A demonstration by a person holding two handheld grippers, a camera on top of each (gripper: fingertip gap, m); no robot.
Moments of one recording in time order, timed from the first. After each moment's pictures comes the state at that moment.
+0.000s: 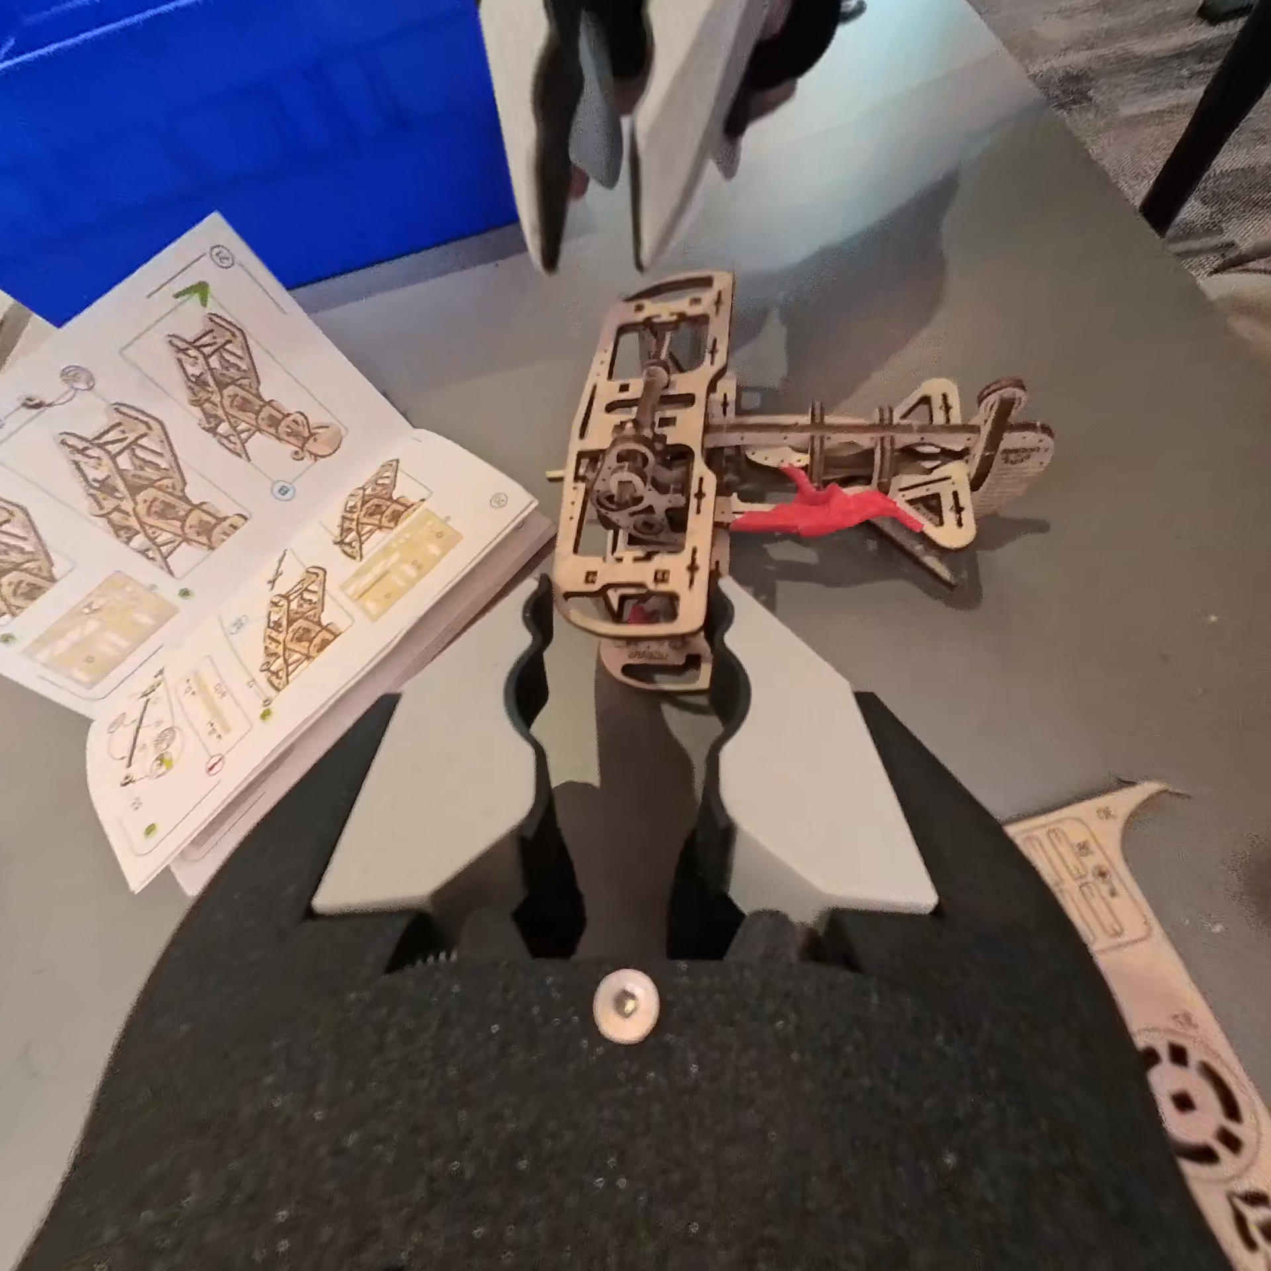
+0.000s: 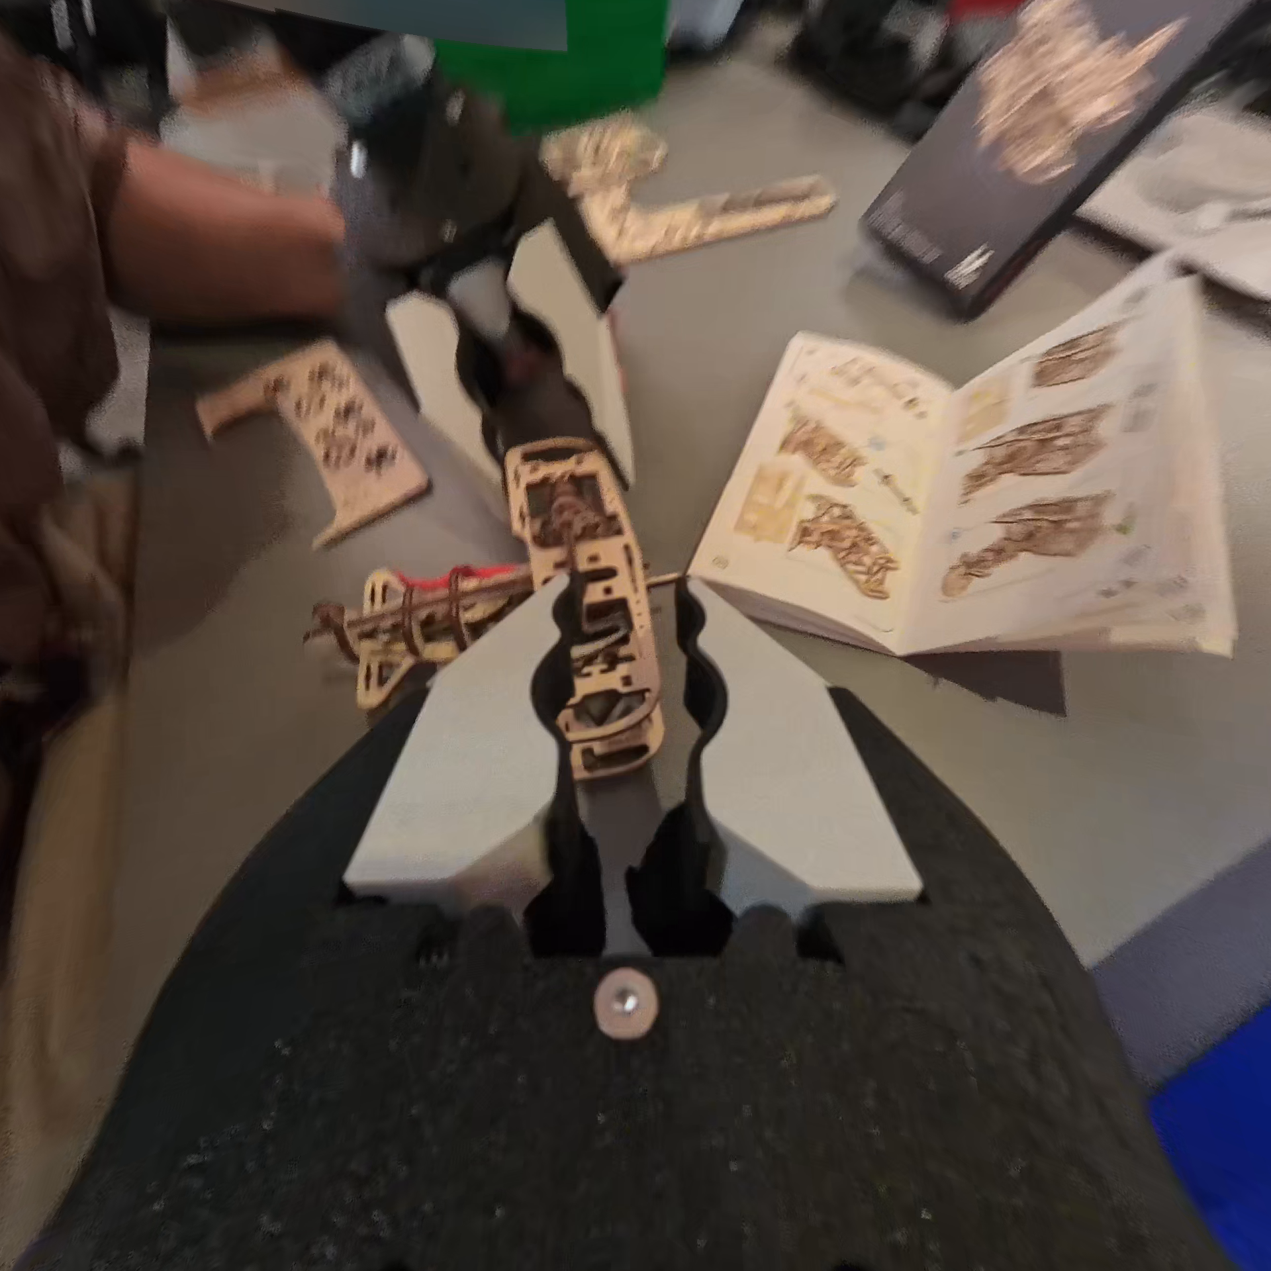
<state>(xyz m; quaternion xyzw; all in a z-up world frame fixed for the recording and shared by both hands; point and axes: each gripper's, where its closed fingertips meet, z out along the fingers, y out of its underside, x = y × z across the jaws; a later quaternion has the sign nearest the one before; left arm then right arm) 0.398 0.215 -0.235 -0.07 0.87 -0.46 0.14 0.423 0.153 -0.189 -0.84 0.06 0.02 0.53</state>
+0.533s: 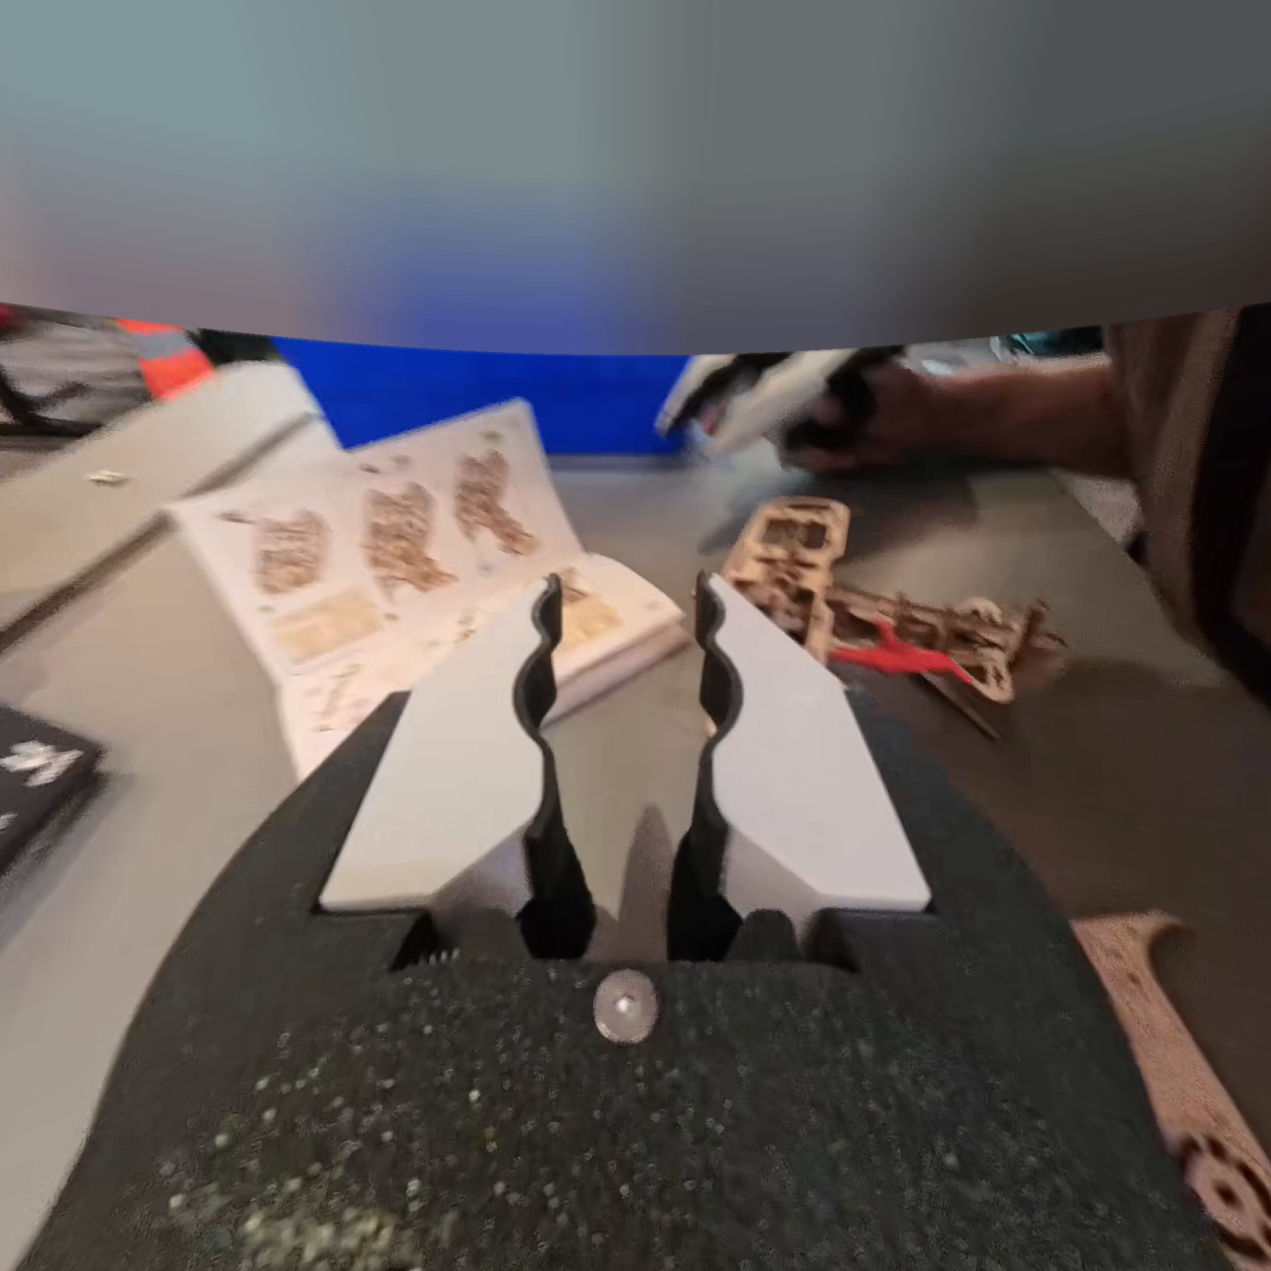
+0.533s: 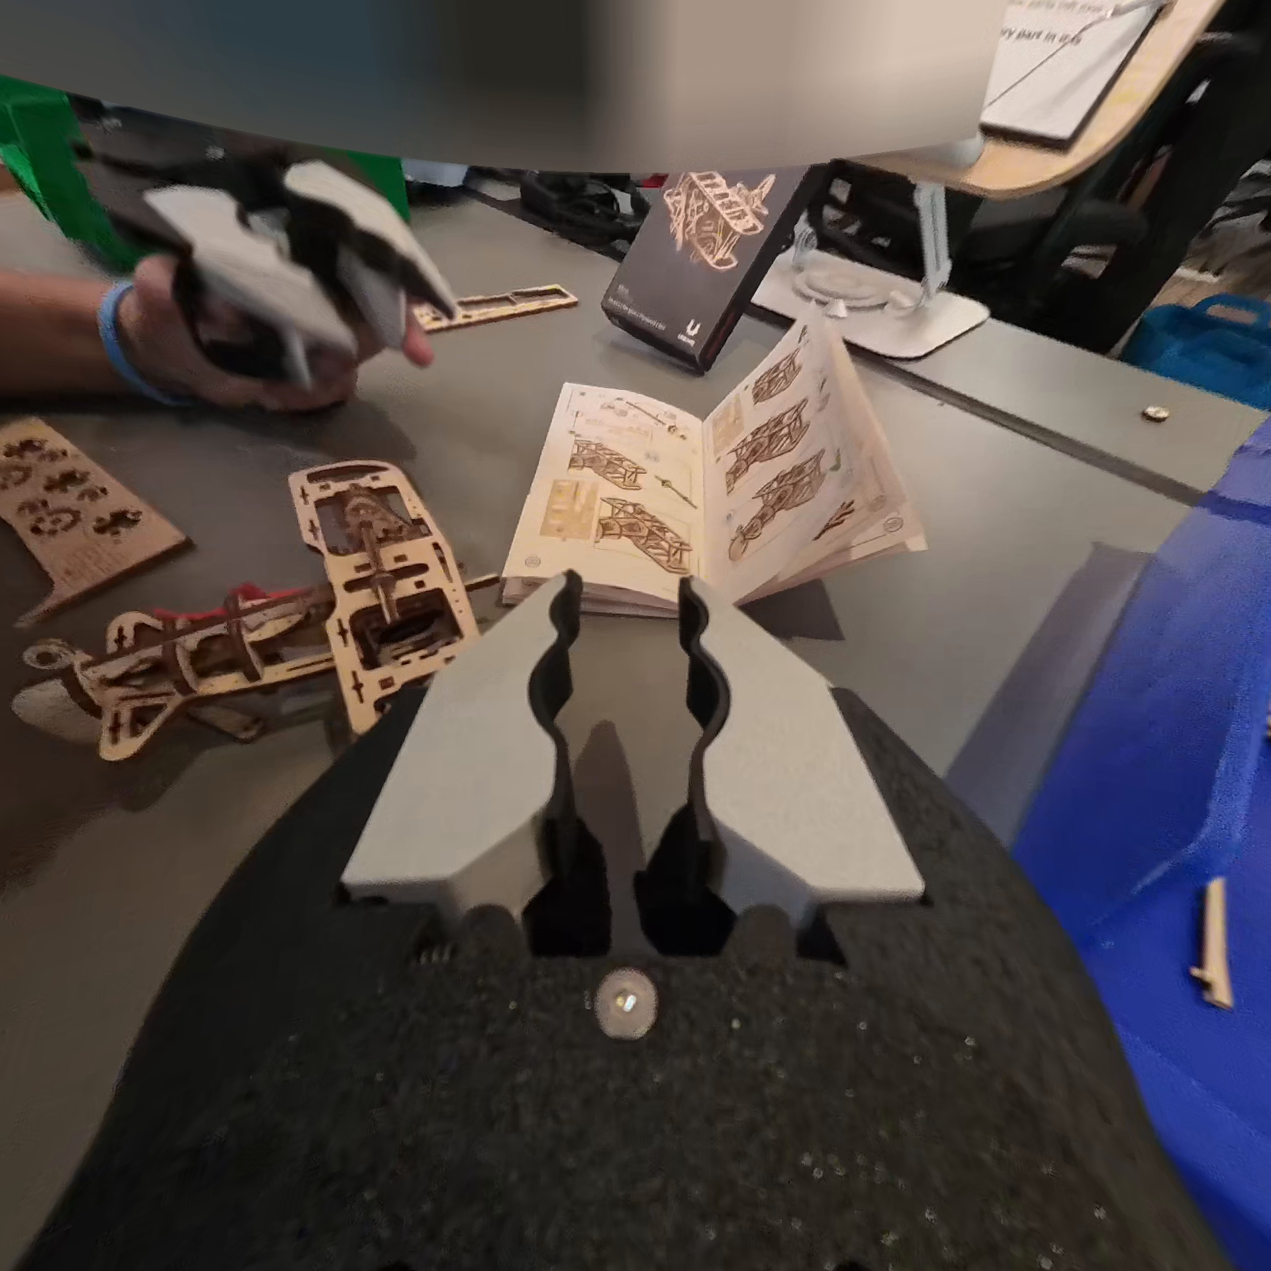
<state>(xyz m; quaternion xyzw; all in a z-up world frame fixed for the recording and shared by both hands) 0.432 0.252 -0.172 -0.17 0.75 -0.62 0.16 0.472 0.128 -0.194 -0.79 0.14 -0.14 0.58</state>
